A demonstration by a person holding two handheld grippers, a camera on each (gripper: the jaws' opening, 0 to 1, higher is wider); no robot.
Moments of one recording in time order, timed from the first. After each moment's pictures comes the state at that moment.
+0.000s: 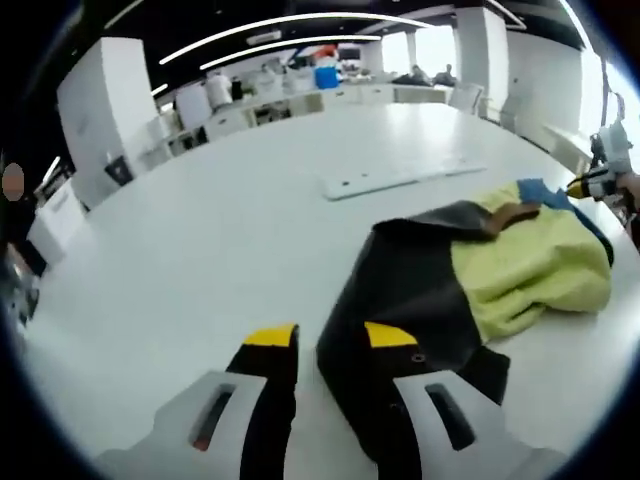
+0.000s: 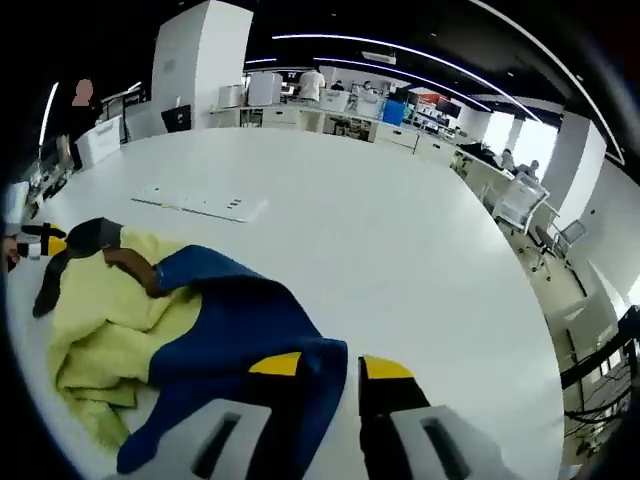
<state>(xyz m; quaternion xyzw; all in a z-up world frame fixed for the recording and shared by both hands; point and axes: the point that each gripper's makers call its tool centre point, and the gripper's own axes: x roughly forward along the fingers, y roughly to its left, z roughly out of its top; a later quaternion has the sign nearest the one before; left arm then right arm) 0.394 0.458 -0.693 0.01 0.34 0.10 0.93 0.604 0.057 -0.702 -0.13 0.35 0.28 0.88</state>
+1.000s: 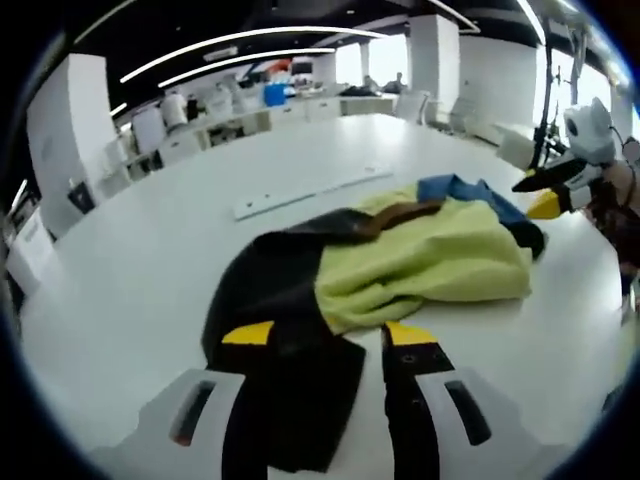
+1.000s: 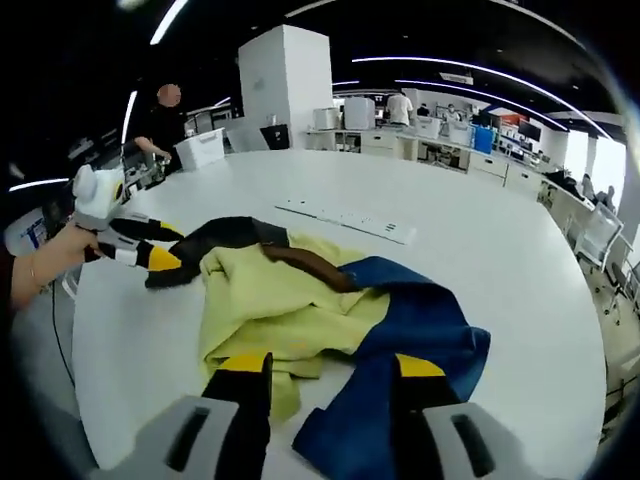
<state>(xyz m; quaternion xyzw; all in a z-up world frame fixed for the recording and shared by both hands) 0.388 0.358 -0.681 0.05 0.32 0.00 0.95 0.484 0.124 -0.669 -0.16 0.29 0.48 0.81</state>
